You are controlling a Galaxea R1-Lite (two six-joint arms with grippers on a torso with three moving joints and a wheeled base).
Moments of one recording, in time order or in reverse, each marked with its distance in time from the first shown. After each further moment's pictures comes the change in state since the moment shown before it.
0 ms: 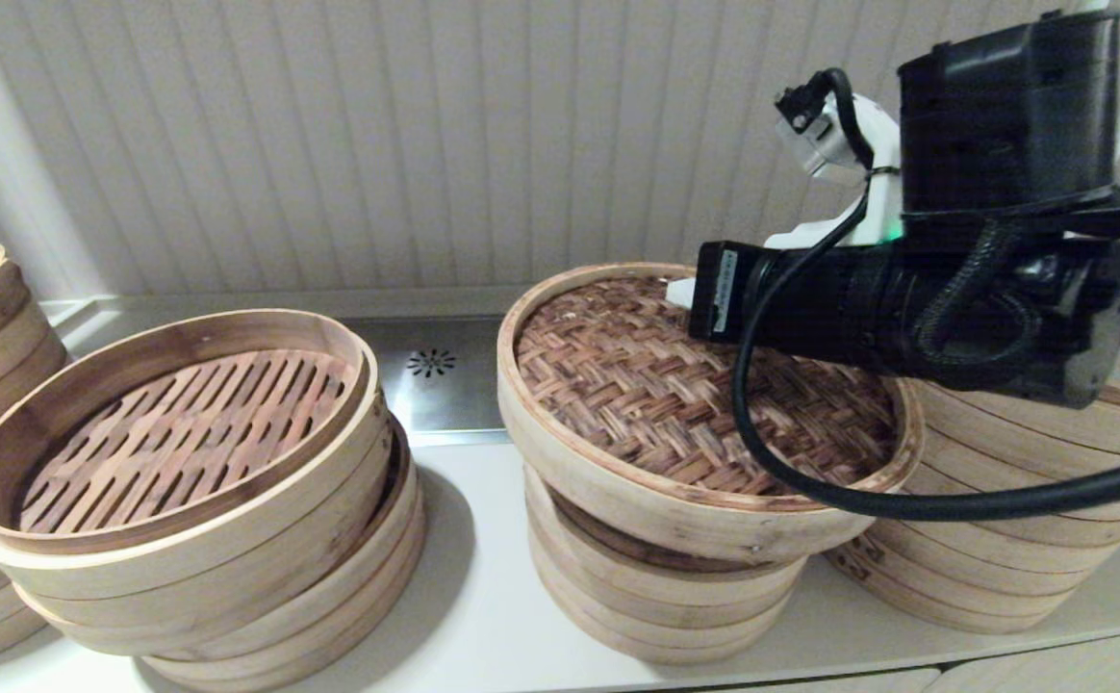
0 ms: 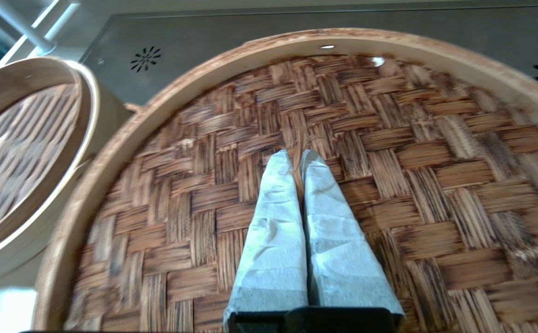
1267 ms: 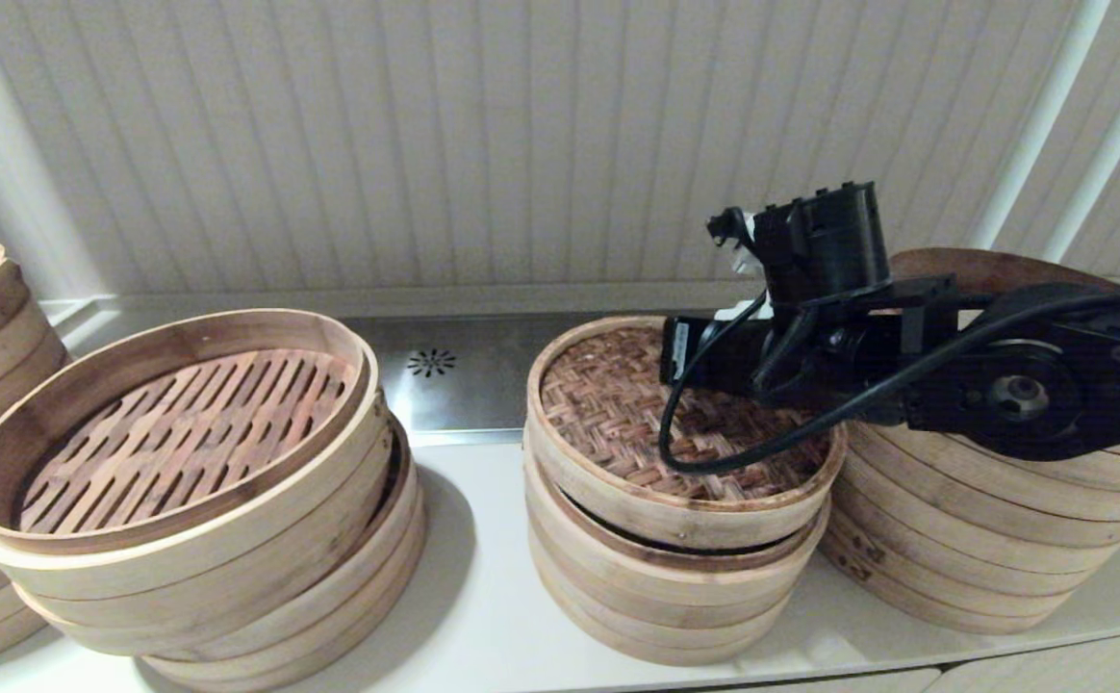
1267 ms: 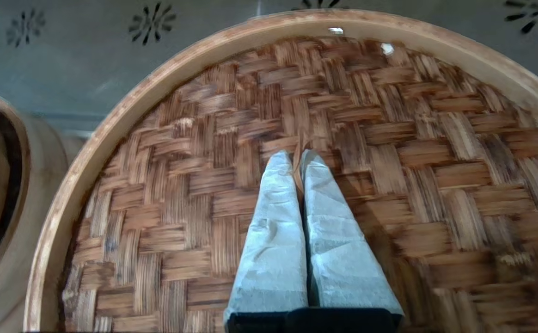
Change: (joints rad) left arm 0.000 0.000 0.000 0.000 0.000 0.000; right arm -0.131 0.180 0.051 -0.083 0.009 0.001
